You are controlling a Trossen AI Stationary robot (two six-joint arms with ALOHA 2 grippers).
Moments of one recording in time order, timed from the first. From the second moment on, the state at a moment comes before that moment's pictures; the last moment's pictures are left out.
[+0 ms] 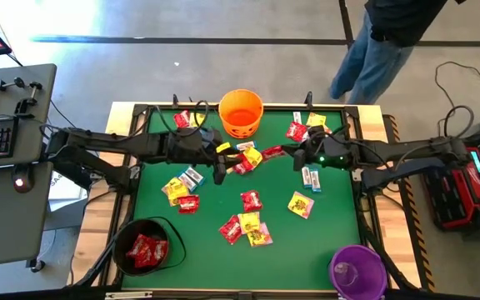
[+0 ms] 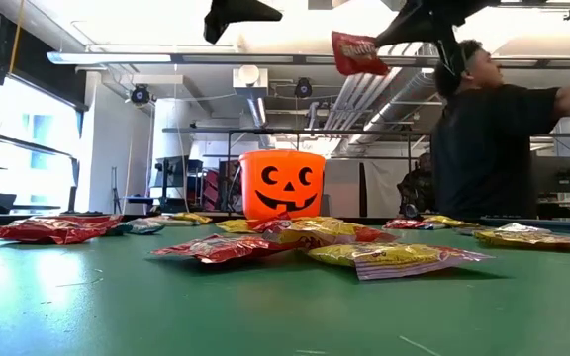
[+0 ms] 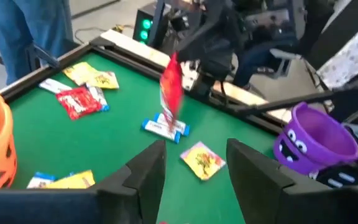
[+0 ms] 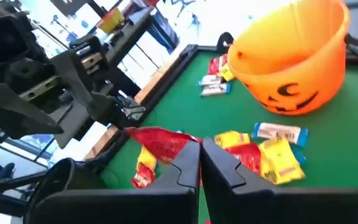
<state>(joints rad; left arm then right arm) -0.01 1.34 1.14 -0.16 -0.17 -0.39 0.05 1.00 0.82 -0.19 0.43 0.84</state>
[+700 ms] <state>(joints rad) -0.01 1.34 1.14 -0.05 -0.17 -0.41 0.06 1.12 0.82 0.20 0.41 0.74</state>
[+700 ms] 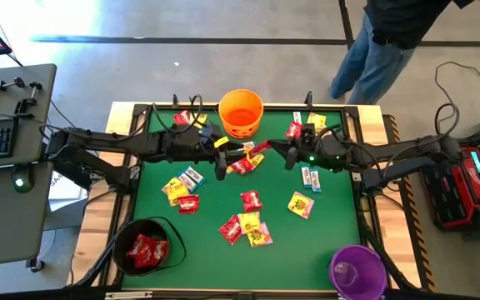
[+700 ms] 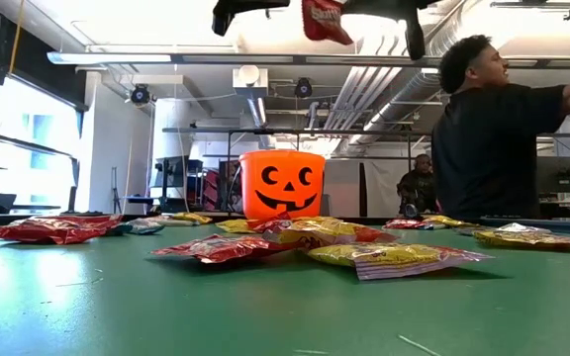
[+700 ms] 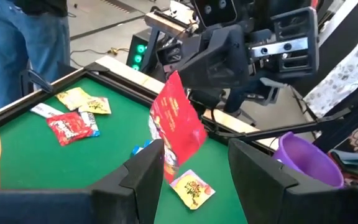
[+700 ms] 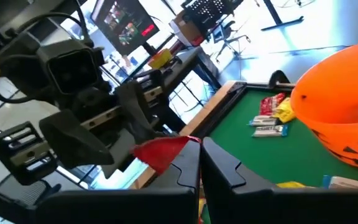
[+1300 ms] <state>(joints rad) -0.01 1.34 1.14 -0.04 -0.19 -0.38 0.06 1.12 0.82 0.33 0.42 0.75</state>
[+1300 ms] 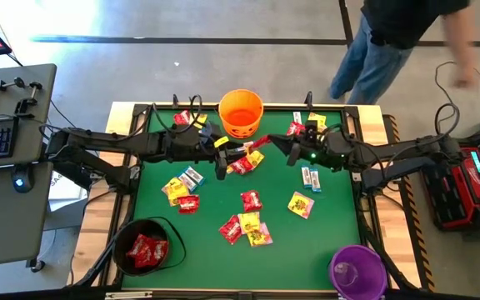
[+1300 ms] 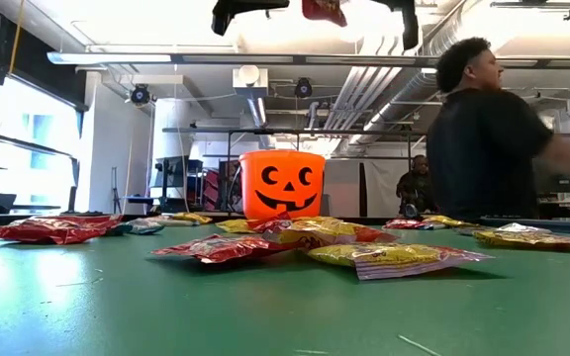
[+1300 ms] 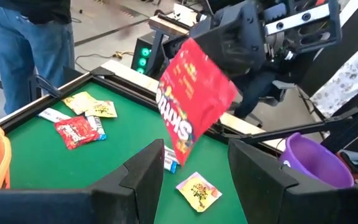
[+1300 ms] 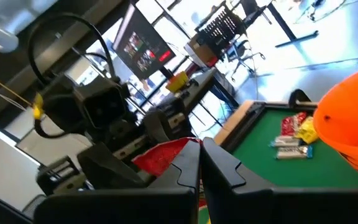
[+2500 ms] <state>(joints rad) -0.01 1.42 1.14 0.21 -0.26 -0.26 0.06 1.12 0.82 0.35 0.44 0.74</state>
